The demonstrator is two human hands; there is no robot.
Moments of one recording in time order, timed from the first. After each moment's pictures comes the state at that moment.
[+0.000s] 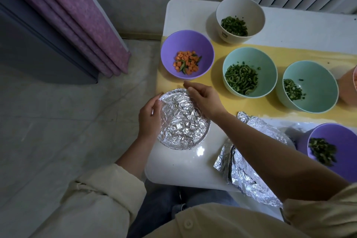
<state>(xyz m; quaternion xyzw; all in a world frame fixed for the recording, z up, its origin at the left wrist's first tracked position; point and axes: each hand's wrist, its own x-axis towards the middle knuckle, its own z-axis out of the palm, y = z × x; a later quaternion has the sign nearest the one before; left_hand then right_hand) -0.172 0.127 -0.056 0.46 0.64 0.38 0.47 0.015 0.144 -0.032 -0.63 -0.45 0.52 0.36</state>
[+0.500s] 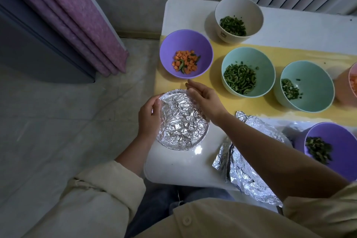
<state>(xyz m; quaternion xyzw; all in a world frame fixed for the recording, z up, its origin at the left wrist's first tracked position) -0.171 0.128 -0.057 0.49 0.64 0.36 0.46 0.017 0.139 -0.025 -0.62 -0.40 0.57 0.37</state>
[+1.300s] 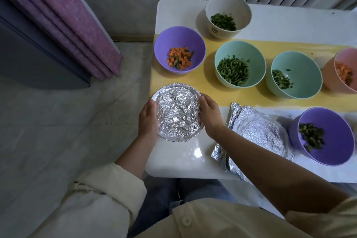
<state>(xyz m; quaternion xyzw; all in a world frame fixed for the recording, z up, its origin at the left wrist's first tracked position) -0.160 0.105 -0.039 0.29 0.70 0.37 0.54 0.003 0.084 -0.035 -0.69 -0.26 0.51 0.44</state>
